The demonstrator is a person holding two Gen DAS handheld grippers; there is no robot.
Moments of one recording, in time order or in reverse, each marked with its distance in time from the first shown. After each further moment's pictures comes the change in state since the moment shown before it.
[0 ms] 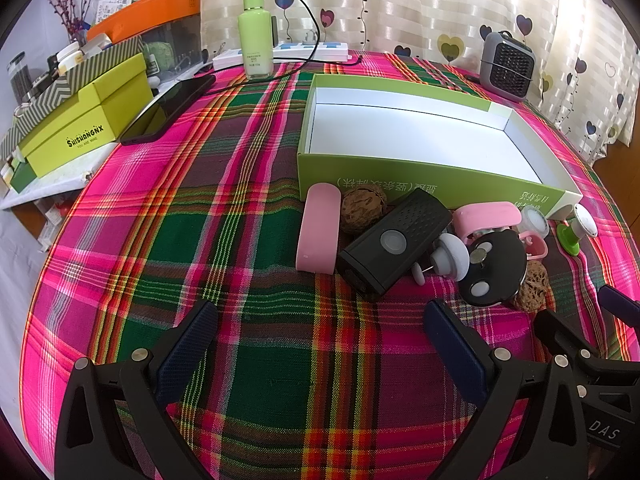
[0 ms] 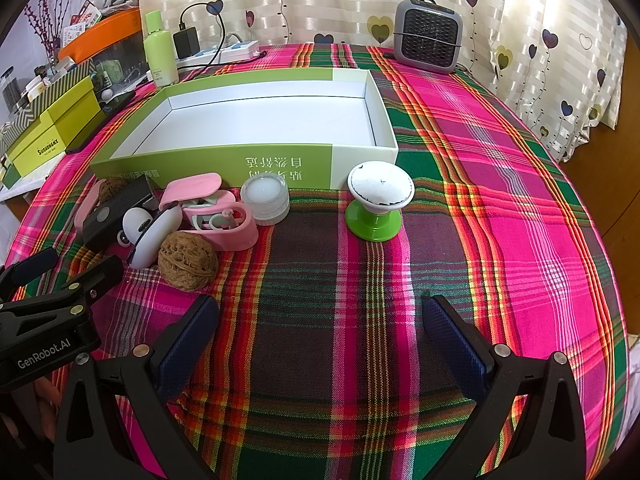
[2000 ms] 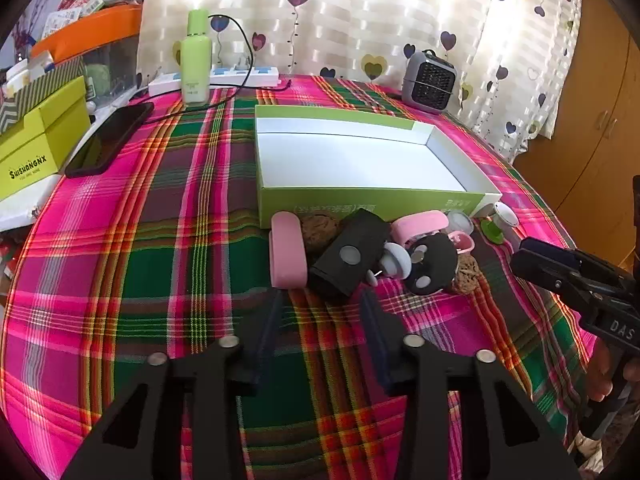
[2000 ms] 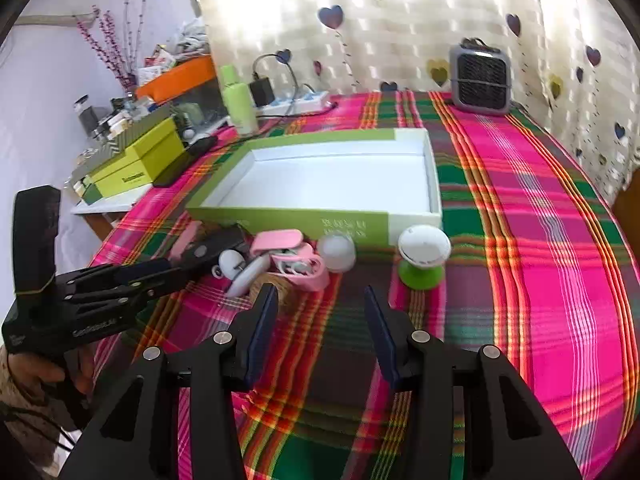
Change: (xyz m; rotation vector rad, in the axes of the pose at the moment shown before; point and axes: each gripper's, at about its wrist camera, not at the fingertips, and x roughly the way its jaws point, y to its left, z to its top) left arm -0.020 0.025 0.005 0.097 -0.061 -0.313; right arm -0.037 -0.010 0.009 -0.050 -0.156 0.323
